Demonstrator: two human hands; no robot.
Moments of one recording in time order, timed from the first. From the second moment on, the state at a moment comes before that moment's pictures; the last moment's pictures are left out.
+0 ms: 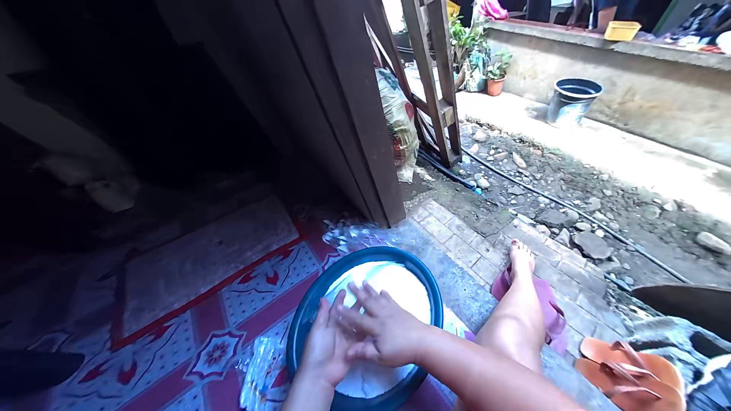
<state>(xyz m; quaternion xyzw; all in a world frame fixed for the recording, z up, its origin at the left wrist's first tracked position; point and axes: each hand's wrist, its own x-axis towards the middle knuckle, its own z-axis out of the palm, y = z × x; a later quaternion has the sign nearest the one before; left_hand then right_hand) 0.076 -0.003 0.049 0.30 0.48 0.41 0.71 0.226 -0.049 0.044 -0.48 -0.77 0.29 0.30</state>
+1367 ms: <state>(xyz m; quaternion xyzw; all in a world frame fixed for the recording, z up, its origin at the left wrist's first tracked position) 0.101 0.048 0.111 0.73 0.60 0.08 0.33 0.306 -0.012 0.049 -0.67 -0.67 0.25 0.18</state>
